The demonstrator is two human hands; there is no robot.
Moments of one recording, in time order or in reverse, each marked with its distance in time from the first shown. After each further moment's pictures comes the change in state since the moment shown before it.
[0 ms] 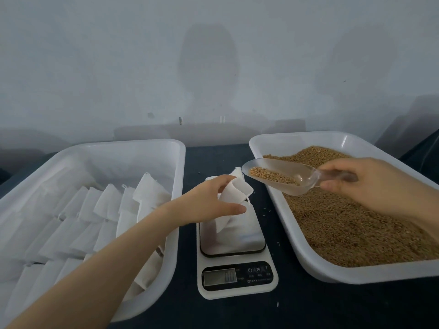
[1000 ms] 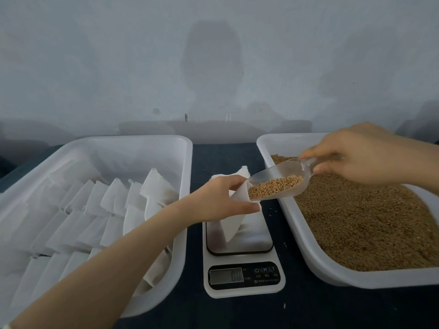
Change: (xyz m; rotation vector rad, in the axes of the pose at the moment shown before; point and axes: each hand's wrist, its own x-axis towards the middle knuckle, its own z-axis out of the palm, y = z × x) left_hand 0.003 0.001 0.004 -0.034 -0.006 0.051; right_hand 0.038 -0.043 -0.024 -0.543 -0.041 -0.262
